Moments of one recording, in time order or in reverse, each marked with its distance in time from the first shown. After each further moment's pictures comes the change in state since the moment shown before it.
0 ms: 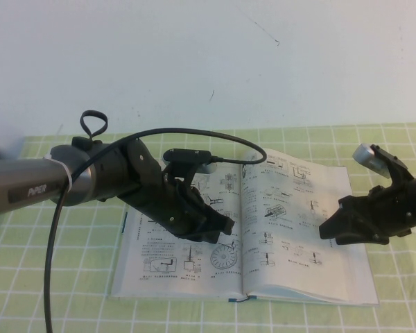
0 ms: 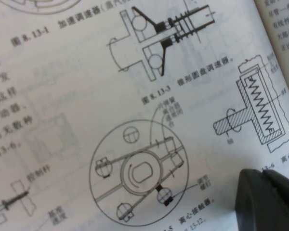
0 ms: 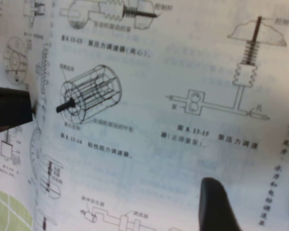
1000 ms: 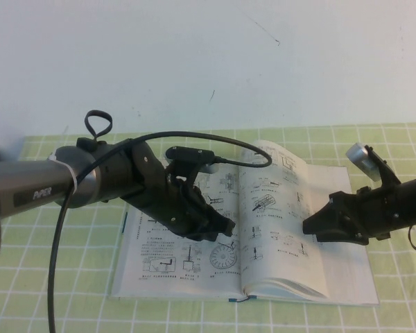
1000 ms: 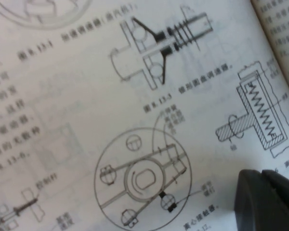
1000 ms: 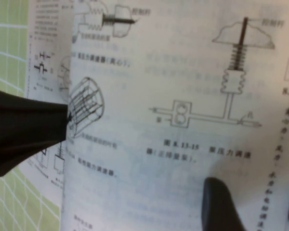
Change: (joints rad) right arm 0.006 0.058 0.002 0.207 0.072 -0.128; left arm 0.000 -0.021 0.008 0.007 -0.023 0.019
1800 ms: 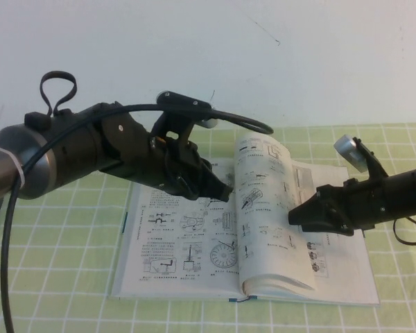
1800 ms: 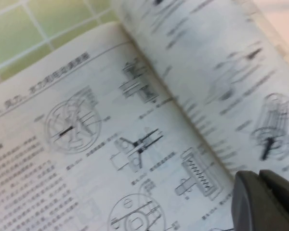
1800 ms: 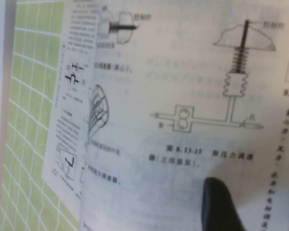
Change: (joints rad) right arm 0.044 0.002 -0.024 0.074 0.003 -0.059; left arm -0.013 -0.209 0.008 0.030 -0.065 0.093
